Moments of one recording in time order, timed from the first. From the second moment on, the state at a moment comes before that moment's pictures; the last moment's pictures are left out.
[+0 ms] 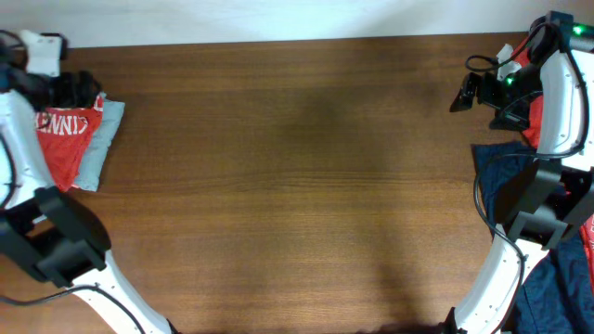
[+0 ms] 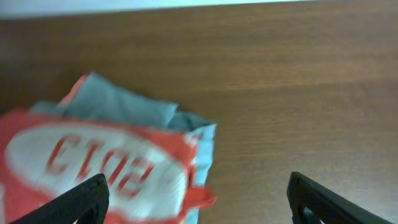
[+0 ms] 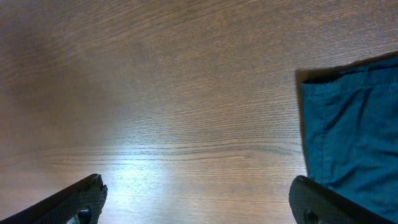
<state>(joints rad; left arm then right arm) 0.46 2.21 2.17 -0.94 0.36 0.46 -0.32 2.28 2.33 -1.58 -0.31 -0.03</state>
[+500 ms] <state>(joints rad) 0.40 2.37 2.18 -0.92 0.20 0.50 -0.32 2.28 2.33 -1.57 -0.31 -0.03</state>
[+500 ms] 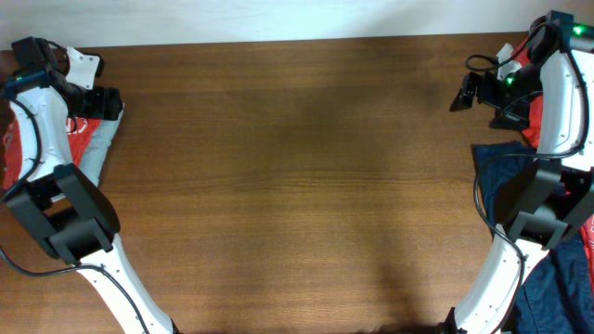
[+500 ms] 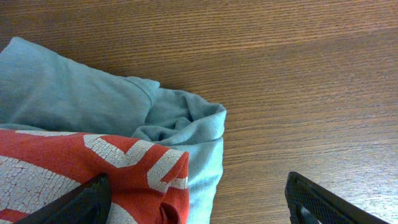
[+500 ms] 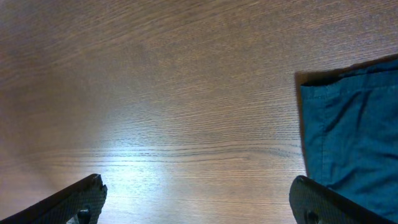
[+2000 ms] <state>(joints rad) -0.03 2.05 2.67 -1.67 0.27 0.24 0.02 1.71 2.78 -1.69 -0.18 0.00</state>
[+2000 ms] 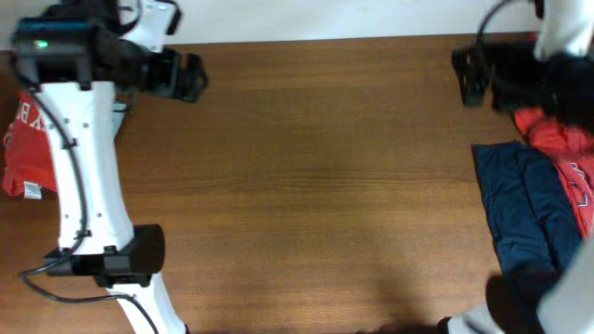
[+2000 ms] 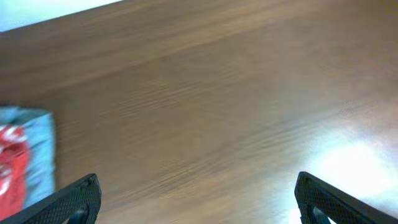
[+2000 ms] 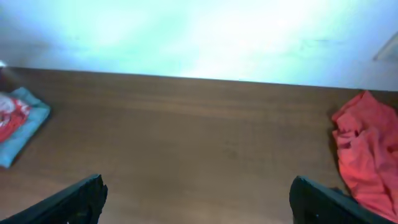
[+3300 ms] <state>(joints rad) -0.08 2.05 2.67 -1.64 0.28 0.23 0.03 1.04 1.37 -0.82 -0.10 -0.06</state>
